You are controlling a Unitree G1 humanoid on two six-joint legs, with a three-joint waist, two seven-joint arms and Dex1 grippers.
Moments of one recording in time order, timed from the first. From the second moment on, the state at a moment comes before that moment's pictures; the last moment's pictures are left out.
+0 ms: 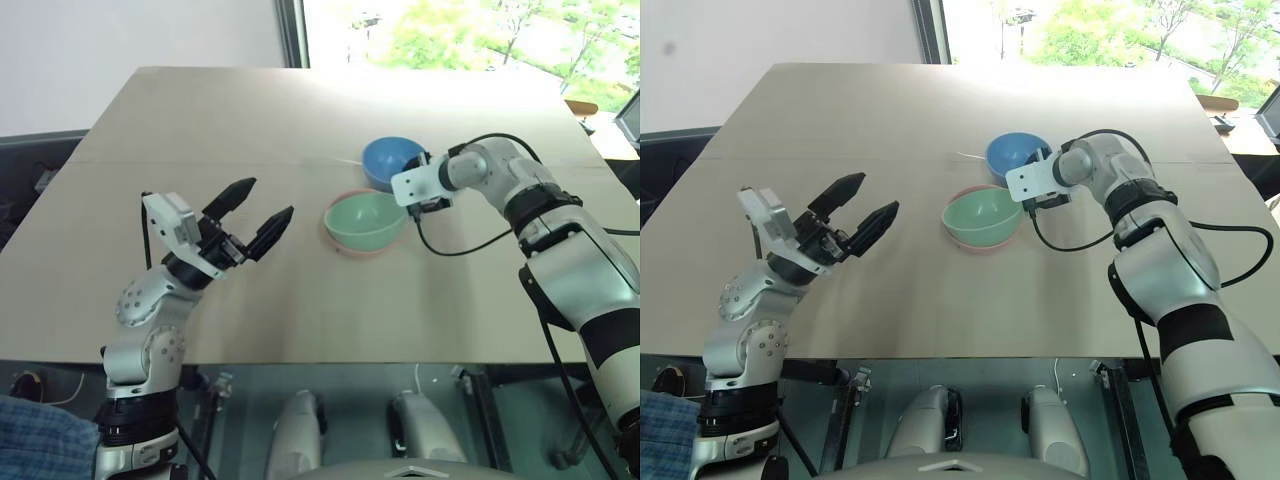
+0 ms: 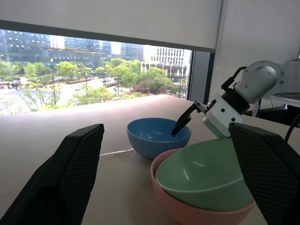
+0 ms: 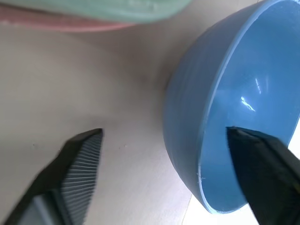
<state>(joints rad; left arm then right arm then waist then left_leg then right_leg) -0.16 0.44 0.26 -0.23 -0.63 0.14 -0.79 -1.37 -0.37 0.58 1.29 -0.65 -0.42 0.78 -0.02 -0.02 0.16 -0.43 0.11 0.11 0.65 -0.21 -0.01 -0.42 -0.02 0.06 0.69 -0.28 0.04</state>
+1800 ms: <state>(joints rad) -0.28 0.45 0.19 -0.11 -0.61 0.13 -0.88 -1.27 -0.60 0.45 0.46 -0.23 -0.36 1.46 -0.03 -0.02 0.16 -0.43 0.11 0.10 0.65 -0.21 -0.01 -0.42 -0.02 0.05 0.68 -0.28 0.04</state>
